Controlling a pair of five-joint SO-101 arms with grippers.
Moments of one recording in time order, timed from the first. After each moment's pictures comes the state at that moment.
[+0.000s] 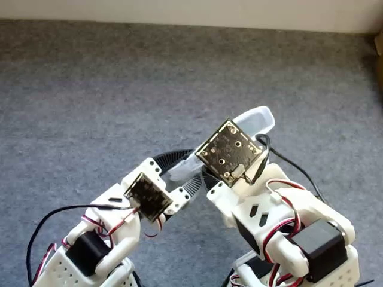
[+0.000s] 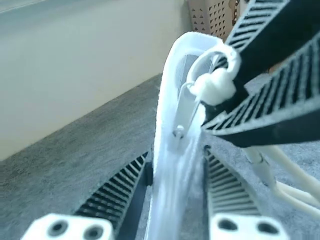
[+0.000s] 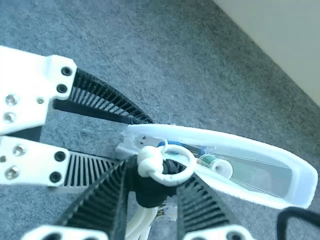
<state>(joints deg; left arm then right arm) 35.6 -89.6 71.1 40.0 -5.4 -36.4 -57.2 13.7 89.3 23.5</state>
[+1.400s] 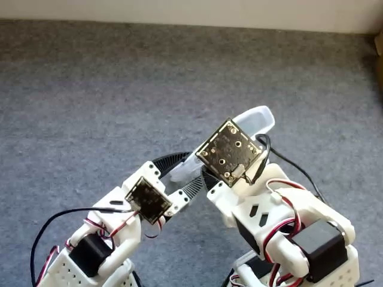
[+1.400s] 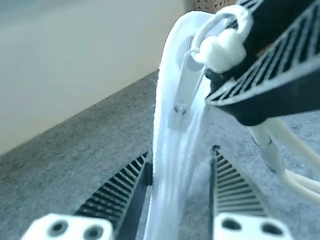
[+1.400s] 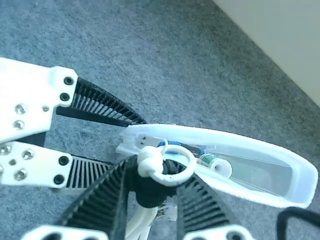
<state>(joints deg) 35.6 -94.5 77.1 38.5 -5.4 -36.4 -57.2 13.7 89.3 23.5</state>
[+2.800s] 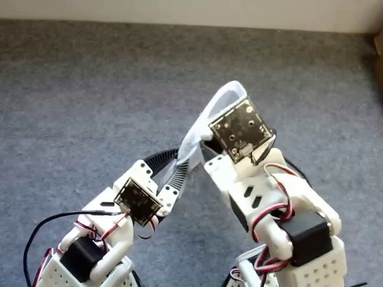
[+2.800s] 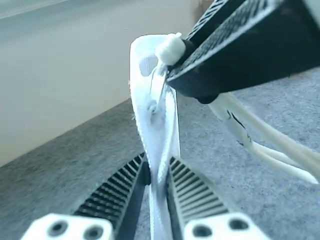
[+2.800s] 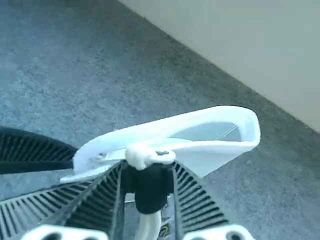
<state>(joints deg) 33.8 -96.9 72.8 44.0 -5.4 -24.8 -57.7 22.8 70.4 17.5</state>
